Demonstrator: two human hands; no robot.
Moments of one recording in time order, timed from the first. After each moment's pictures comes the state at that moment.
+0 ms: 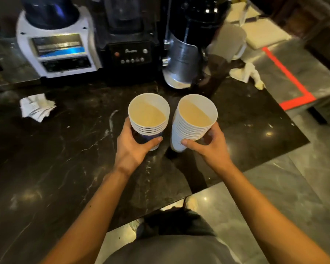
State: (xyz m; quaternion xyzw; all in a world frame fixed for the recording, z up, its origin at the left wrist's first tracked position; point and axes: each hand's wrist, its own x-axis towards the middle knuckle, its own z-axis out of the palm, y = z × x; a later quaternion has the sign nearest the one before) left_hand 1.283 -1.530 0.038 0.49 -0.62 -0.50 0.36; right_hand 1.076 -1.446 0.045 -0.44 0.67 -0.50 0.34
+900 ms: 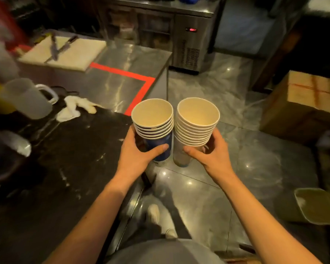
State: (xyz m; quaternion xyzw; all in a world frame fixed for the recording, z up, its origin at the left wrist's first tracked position) left_hand 0.840 -1.362 0.069 0.15 -0.76 -0.62 0.12; right_hand 0.779 -1.156 0.059 -0.11 0.71 -0.69 0.07
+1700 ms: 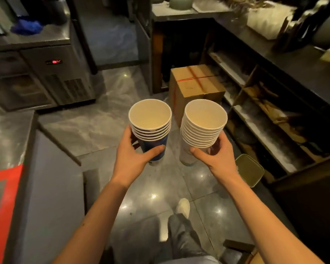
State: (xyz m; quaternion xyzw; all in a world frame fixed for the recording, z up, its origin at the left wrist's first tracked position) left_hand 0.500 -1.166 0.065 -0.10 -0.76 -0.64 -0.06; right_hand 0.585 -0.952 0.064 0.13 0.75 -0.62 -0.18
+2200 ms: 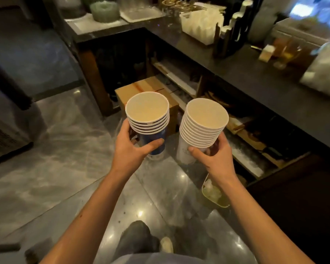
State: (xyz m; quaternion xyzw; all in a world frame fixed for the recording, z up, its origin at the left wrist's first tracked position) left_hand 0.299 -0.844 0.084 -0.25 -0.72 -0.63 -0.13; right_hand 0.456 -0.681 0.078 0.27 0.69 -0.61 -0.29
